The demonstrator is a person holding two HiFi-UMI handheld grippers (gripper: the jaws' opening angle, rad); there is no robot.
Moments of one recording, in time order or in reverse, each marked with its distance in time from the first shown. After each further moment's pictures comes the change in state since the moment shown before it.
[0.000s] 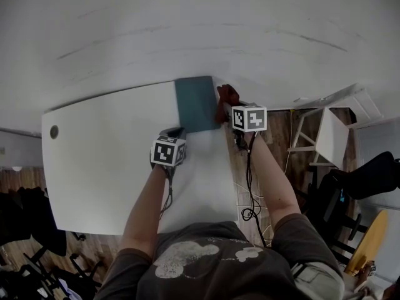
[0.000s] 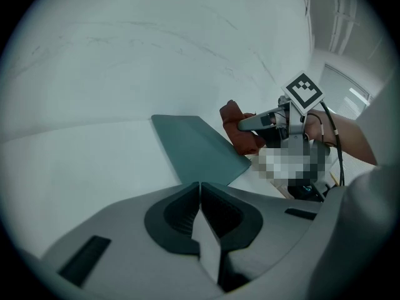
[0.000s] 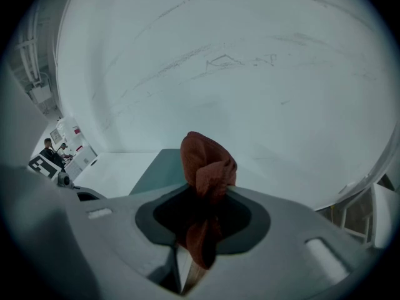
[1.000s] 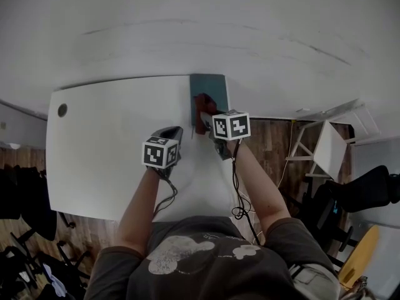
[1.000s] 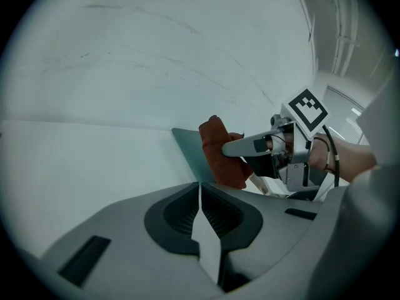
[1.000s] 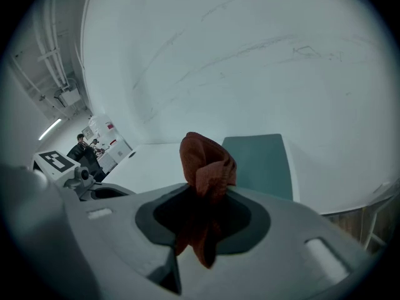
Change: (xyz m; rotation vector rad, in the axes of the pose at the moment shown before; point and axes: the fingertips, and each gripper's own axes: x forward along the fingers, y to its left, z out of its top) left arm -0.084 0.011 -0.016 -0.114 -0.133 0.003; right arm -0.005 0.156 -0.027 -0.063 0.056 0.254
